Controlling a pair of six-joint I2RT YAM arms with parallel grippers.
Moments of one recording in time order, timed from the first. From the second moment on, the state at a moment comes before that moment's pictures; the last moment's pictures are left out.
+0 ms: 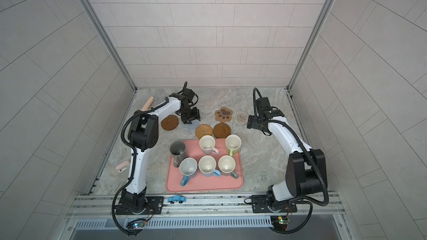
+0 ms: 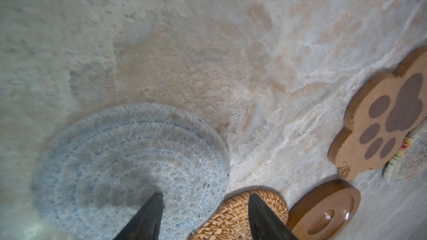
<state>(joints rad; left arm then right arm) -0.36 2.28 1.85 -0.91 0.23 -0.62 0.10 1.46 1.13 -0.79 0.11 0.38</state>
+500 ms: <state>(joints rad) -0.35 2.28 1.89 -0.93 0.22 -0.60 0.11 1.47 1.14 -0.79 0.10 0.40</state>
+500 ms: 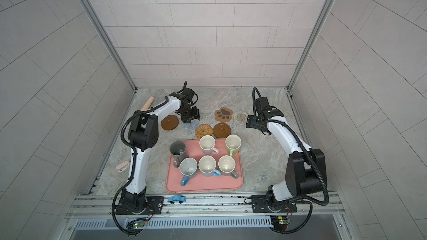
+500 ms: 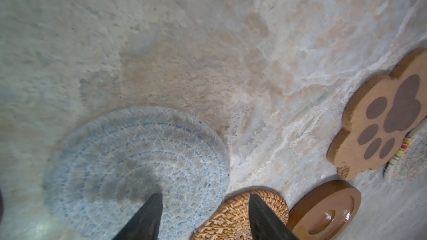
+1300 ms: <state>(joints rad) -0.41 2.21 1.94 -1.01 0.24 -0.58 0.14 1.66 1.35 -0.79 0.03 0.34</state>
